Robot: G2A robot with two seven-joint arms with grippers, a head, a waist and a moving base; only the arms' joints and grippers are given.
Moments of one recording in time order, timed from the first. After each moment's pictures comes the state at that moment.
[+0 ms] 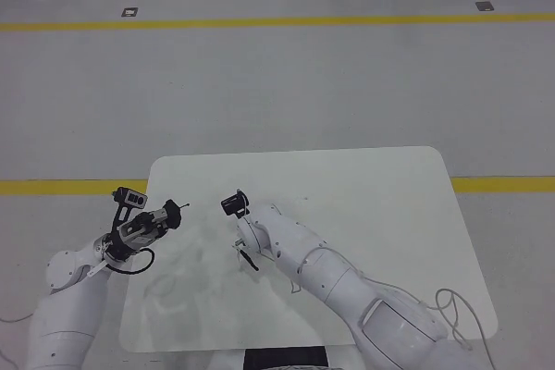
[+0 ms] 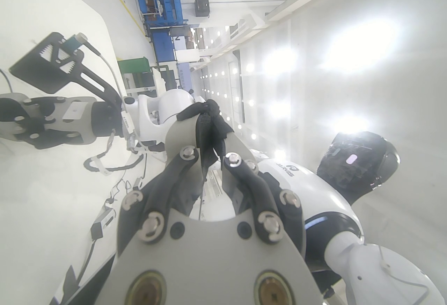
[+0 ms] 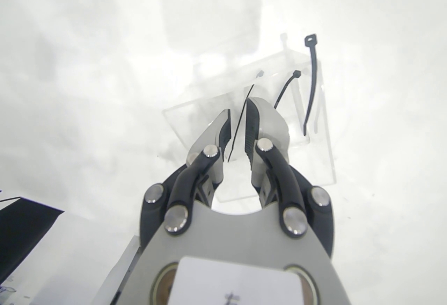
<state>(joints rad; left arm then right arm) 1.51 -1.10 -1.67 -1.31 -0.81 -0.34 -1.39 -0.86 -1.78 0.63 -0.85 -1.14 0.28 1.11</state>
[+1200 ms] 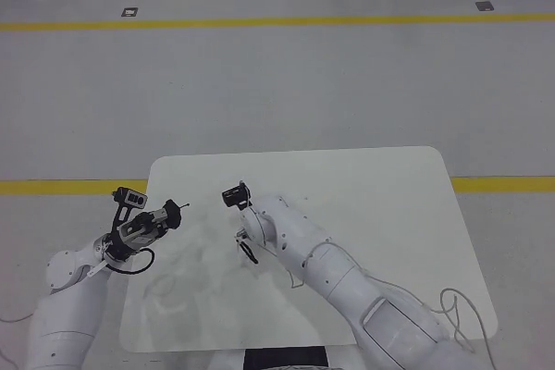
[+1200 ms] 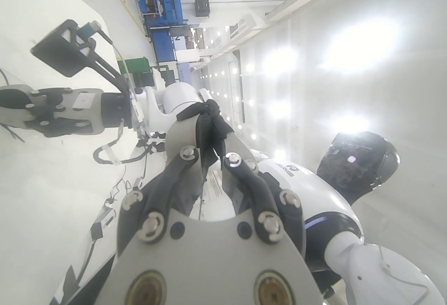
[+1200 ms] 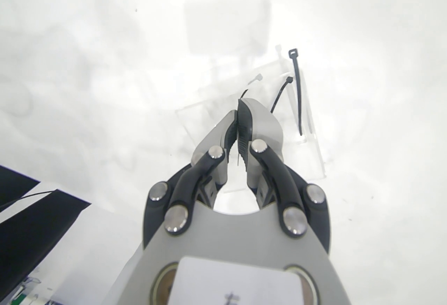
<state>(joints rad) 1.51 -1.10 -1.67 -1.31 -0.81 -0.34 -1.39 -0.87 -1.77 0.74 -0.92 -1.14 0.25 1.12</state>
